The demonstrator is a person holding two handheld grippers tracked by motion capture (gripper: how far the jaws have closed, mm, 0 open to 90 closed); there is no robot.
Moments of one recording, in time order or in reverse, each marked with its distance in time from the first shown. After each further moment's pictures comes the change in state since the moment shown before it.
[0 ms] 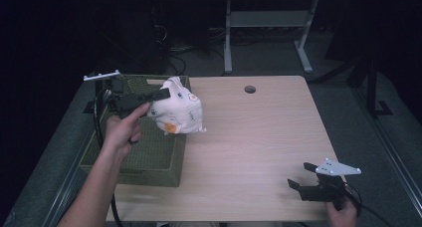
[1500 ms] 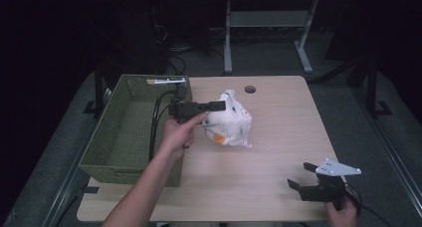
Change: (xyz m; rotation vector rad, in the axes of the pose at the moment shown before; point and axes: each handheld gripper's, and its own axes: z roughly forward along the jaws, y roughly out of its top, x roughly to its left) left arm -0.006 -0.043 0.127 0.165 -0.092 0.004; right arm 0.001 0.000 0.000 -0.001 0.002 -0.001
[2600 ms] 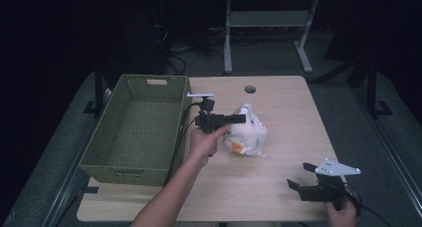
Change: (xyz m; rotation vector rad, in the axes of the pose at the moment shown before) left arm 0.031 -0.035 0.070 0.061 0.098 -0.016; right arm 0.000 0.000 0.001 0.002 0.003 -0.001
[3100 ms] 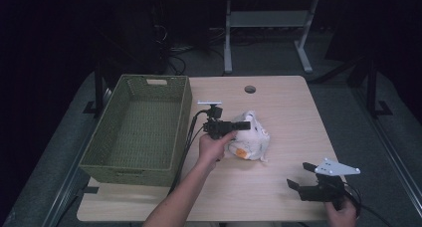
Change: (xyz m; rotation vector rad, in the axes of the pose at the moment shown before) left arm 0.024 -0.020 0.028 0.002 0.017 -0.070; right arm 0.000 0.000 0.001 -0.002 0.000 -0.002
